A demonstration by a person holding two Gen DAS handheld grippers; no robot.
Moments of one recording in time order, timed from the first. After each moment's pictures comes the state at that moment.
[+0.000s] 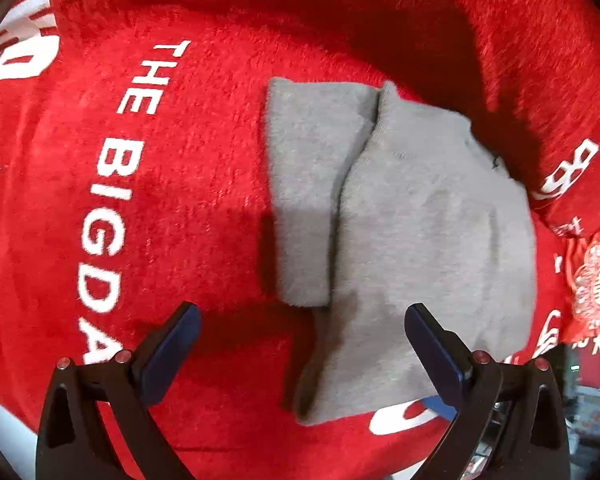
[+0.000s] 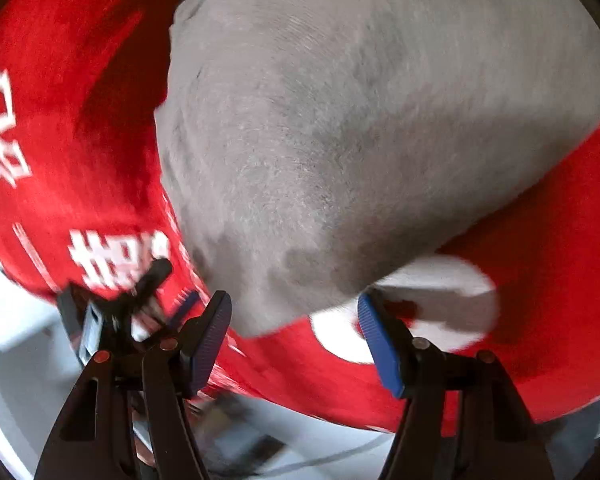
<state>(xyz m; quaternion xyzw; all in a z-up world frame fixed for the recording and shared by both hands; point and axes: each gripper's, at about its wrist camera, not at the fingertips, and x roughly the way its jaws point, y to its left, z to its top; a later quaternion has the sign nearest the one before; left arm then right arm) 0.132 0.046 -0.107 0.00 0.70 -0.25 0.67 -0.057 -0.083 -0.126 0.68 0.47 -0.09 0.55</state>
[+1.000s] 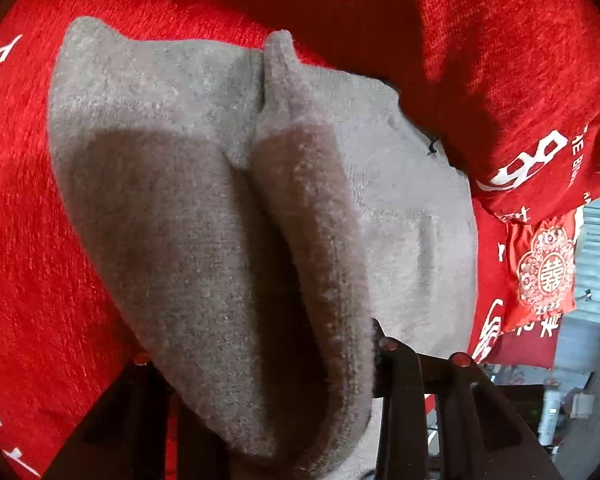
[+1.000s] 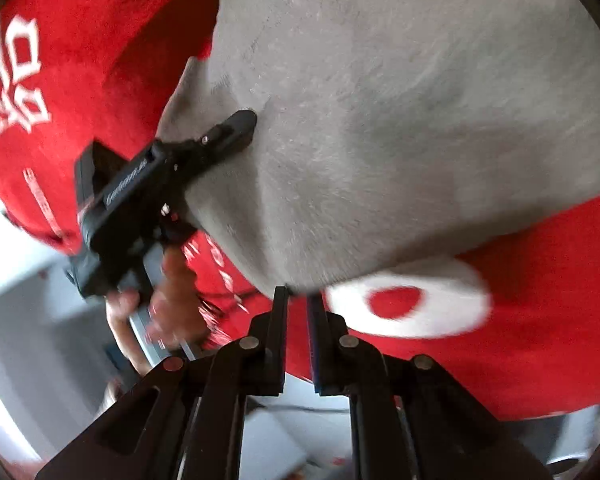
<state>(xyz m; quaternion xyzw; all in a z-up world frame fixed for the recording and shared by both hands) 0.131 -0.068 -0.137 -0.06 0.73 -0.34 0.59 -0.039 -0.100 -0.085 0.61 0.55 0.01 0.57</state>
